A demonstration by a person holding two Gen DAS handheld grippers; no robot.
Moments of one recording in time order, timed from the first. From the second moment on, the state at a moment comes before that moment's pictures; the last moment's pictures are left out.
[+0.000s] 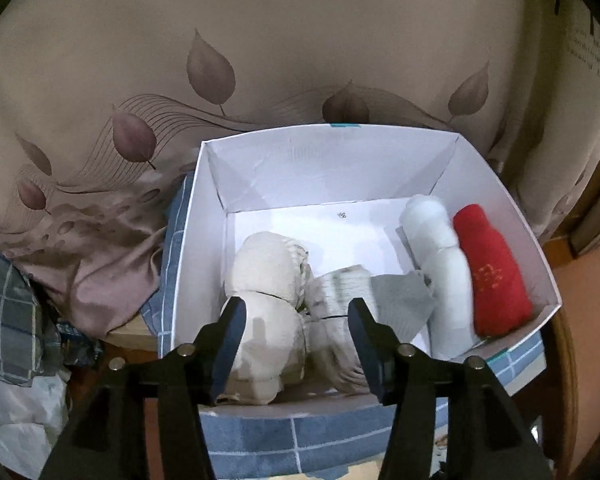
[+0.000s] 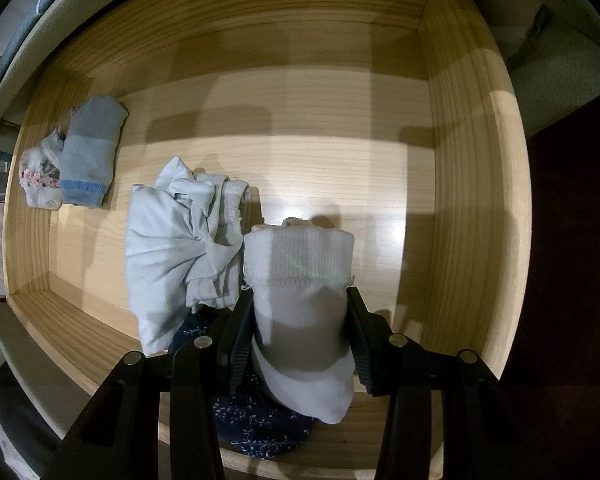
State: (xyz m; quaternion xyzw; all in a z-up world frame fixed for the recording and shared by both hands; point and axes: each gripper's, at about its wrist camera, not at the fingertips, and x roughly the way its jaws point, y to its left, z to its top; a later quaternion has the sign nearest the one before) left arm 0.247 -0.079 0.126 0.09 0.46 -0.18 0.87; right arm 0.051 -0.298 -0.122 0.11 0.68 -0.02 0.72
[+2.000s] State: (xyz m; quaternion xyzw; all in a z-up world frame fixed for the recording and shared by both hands) left arm 0.073 0.037 -0.002 0.04 0.47 -0.03 0.88; right arm 0.029 -0.275 -0.023 0.07 0.52 -0.07 0.85
